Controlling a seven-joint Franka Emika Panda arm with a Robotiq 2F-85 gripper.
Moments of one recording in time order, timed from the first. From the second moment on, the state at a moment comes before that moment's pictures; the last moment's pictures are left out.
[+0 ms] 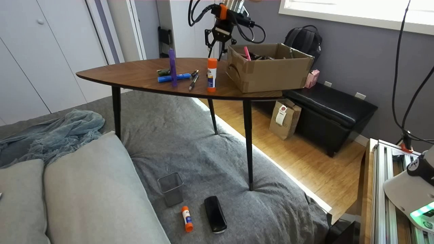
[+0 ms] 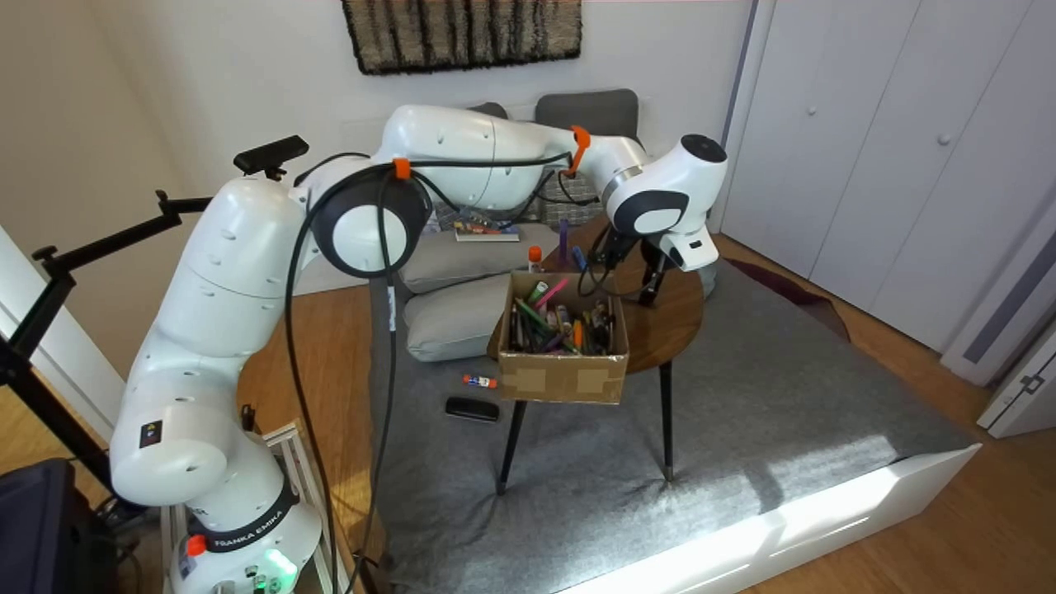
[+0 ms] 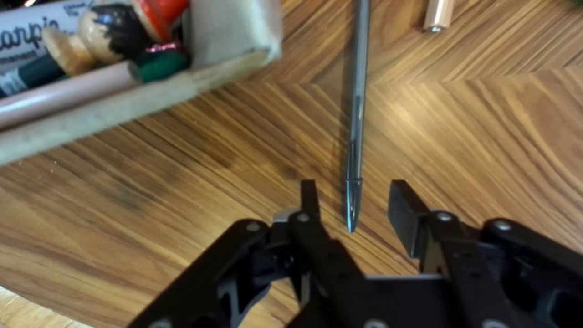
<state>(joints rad) -0.12 0.65 -0.12 -1.25 0.41 1.99 0.63</state>
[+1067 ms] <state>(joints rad) -0.12 0.19 -0.10 -1.43 0.21 1.53 0.03</state>
